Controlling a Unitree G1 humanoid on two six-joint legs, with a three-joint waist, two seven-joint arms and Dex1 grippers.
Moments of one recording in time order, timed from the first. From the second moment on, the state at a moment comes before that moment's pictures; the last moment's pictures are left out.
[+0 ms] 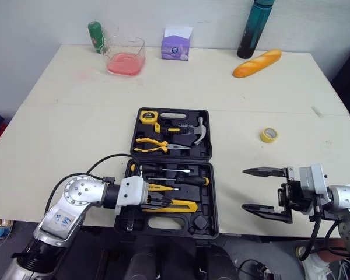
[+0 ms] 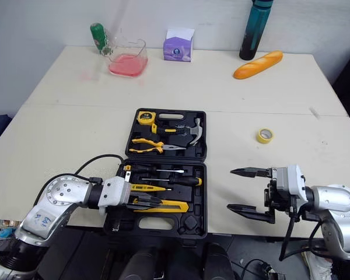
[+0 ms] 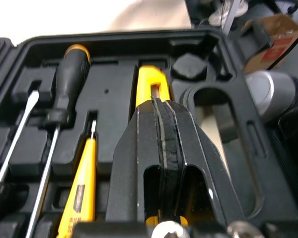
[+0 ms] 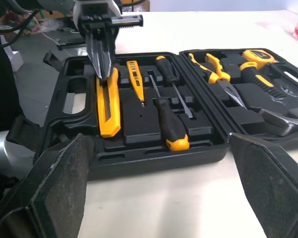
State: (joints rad) left arm -0.18 0.70 -0.17 -0.34 -0.30 0.15 -1.12; right arm 0.02 -0.78 -0.23 -0.23 0.61 0.07 1.37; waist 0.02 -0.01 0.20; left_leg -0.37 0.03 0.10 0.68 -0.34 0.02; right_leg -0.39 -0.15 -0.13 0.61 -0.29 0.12
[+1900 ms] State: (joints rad) left arm -0.09 0.77 0.26 -0.25 -0.48 0.29 -0.97; right arm -0.13 -0.96 -0.41 0.19 0.50 -0.08 1.32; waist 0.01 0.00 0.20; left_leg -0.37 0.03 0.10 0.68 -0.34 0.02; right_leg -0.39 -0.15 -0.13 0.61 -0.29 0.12
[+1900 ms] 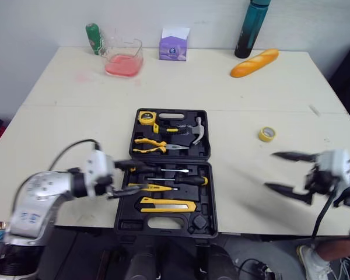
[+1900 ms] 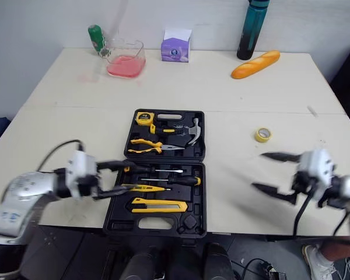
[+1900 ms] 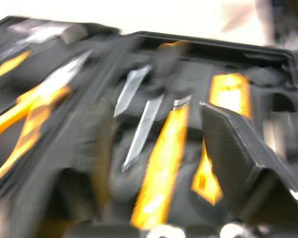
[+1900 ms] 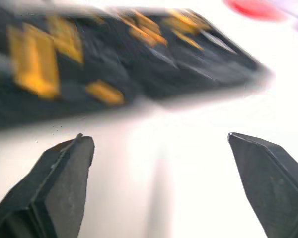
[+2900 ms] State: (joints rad) left arm 0.22 0.79 0.82 0.13 -0.43 0.13 -0.77; right arm -0.49 -1.00 -0.43 0.99 0.28 -0.38 1.02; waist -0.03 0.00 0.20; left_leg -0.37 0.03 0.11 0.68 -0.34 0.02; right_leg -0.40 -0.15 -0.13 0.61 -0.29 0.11
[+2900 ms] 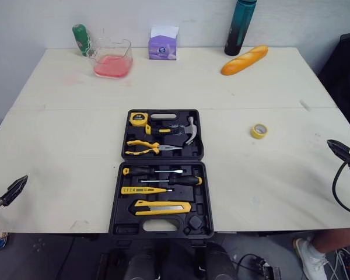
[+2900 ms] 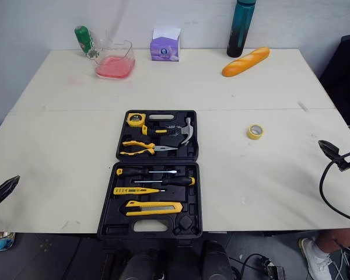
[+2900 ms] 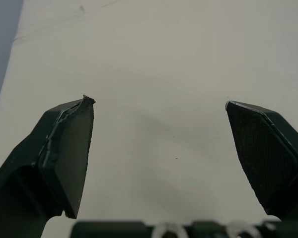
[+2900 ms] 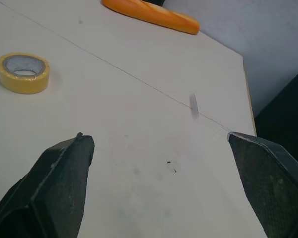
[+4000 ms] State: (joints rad) left arm -0.10 0.80 0.40 -0.58 -0.92 0.59 -0.75; right arm -1.19 -0.84 0.35 0.84 -0.14 0.33 1.41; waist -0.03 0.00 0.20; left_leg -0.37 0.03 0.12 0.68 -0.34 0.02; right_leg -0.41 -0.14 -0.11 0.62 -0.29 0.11
